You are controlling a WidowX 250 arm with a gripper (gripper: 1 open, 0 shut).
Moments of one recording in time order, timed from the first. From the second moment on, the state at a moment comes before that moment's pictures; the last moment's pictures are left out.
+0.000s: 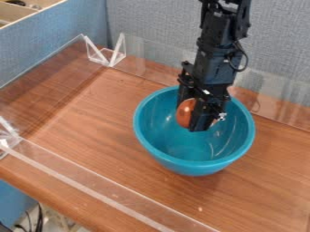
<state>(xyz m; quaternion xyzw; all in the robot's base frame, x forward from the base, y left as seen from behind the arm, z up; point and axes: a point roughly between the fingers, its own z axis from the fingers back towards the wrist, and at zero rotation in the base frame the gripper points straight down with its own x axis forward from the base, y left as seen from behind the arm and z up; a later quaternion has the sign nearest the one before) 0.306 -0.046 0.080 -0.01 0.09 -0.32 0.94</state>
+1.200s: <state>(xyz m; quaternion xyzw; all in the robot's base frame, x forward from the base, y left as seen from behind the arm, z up) 0.295 -0.085 0.077 -0.02 0.08 -0.35 0.93</state>
